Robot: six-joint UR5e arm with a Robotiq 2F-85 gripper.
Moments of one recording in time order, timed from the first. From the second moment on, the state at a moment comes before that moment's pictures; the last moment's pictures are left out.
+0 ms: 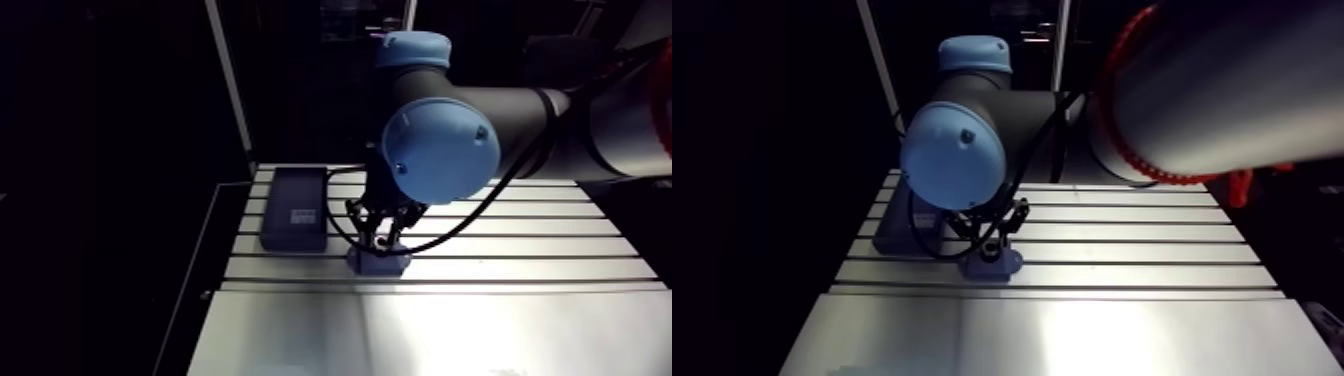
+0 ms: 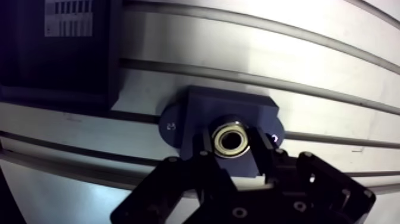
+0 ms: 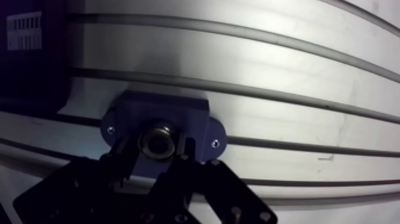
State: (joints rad) arm -0.02 -1.29 2.07 -2.29 -1.58 -1.74
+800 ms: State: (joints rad) arm -0.02 -1.29 2.07 -2.29 -1.58 -1.74
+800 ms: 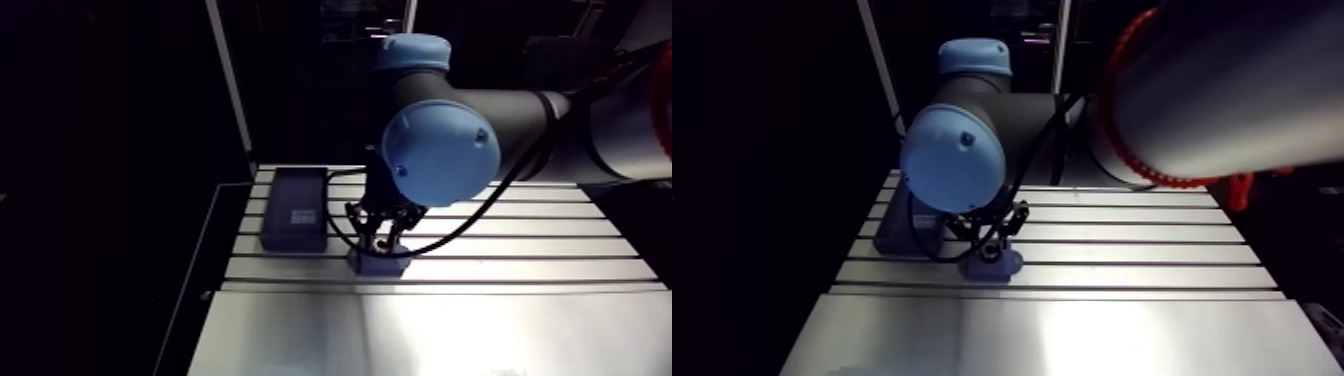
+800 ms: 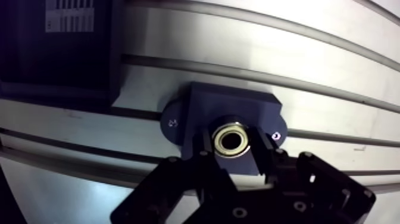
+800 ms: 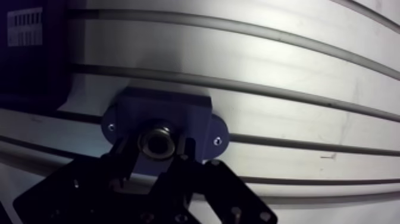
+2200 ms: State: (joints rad) arm -0.02 -1.30 2.08 -2.28 -1.58 -1.74
